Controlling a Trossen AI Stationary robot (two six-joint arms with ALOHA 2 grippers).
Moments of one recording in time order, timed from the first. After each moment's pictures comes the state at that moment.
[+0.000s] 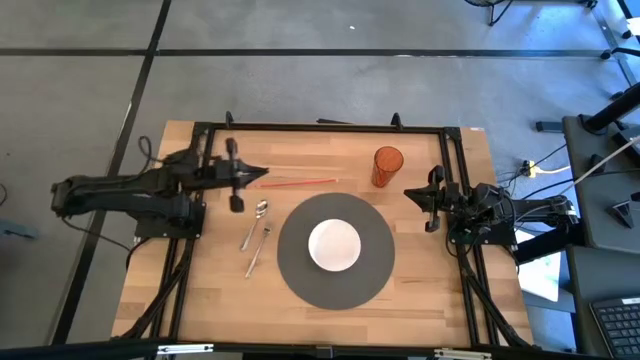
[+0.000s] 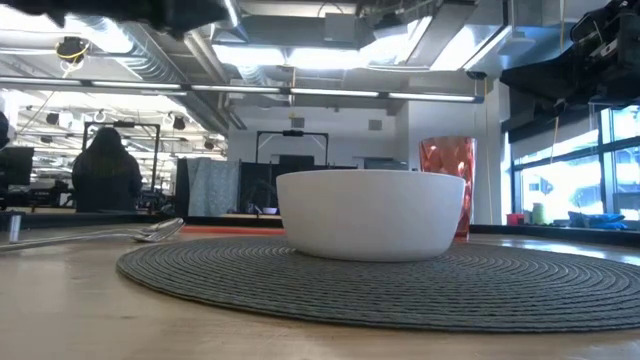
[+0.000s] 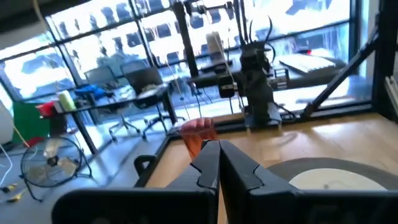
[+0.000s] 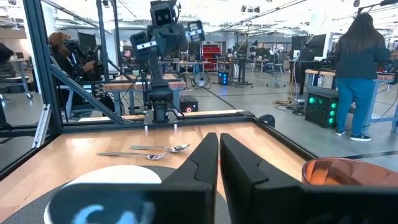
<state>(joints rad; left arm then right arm) 0.17 0.59 0.47 0.15 -0.03 0.23 0.04 0.00 0.01 0.13 0.23 -0.03</state>
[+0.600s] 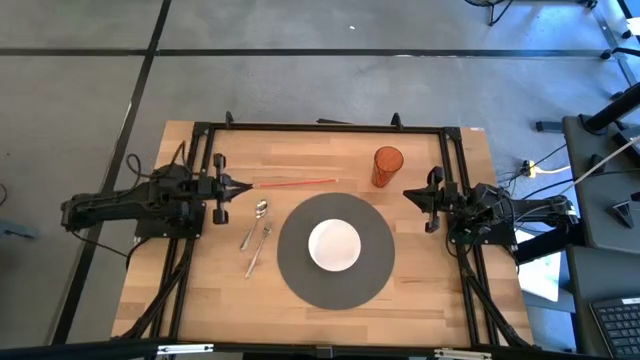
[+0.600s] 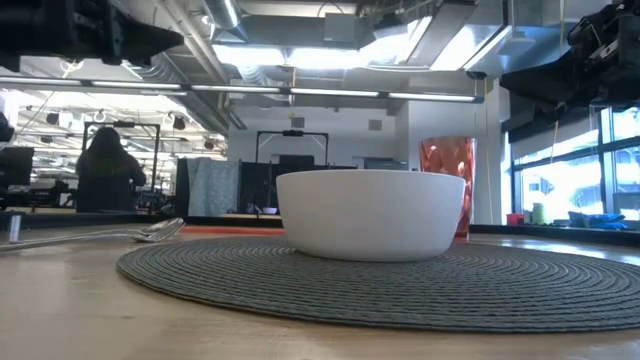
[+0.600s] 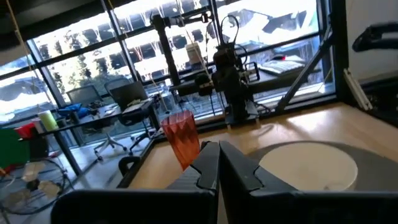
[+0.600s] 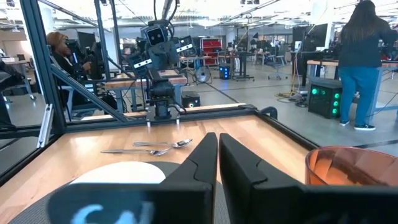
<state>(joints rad) 0.19 0.21 0.21 0.07 0.09 0.26 0.04 0.00 0.01 0.10 0.23 0.02</state>
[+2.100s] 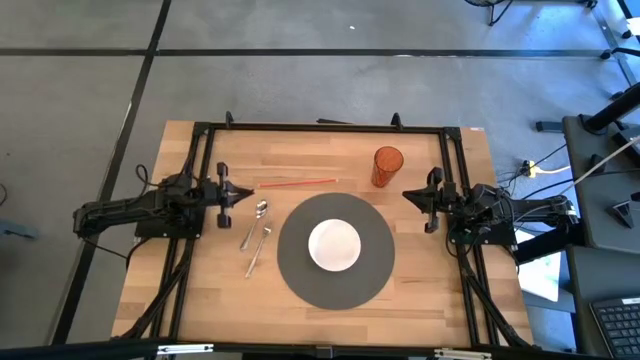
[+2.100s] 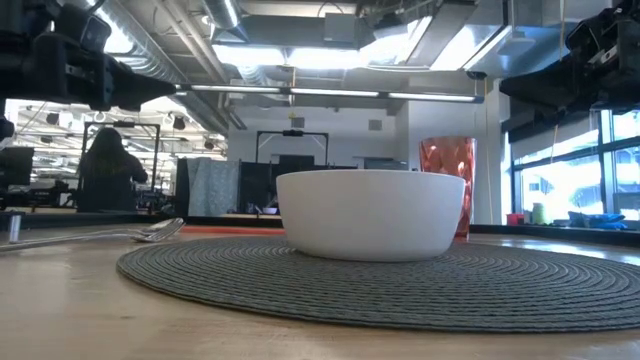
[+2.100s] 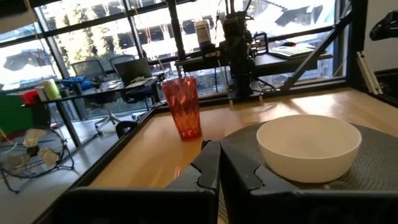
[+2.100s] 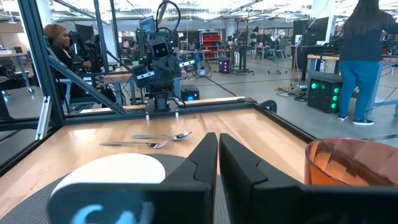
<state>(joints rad) 0.20 0.00 0.01 0.02 0.04 0.18 0.04 0.00 0.01 0.07 0.24 0.02</state>
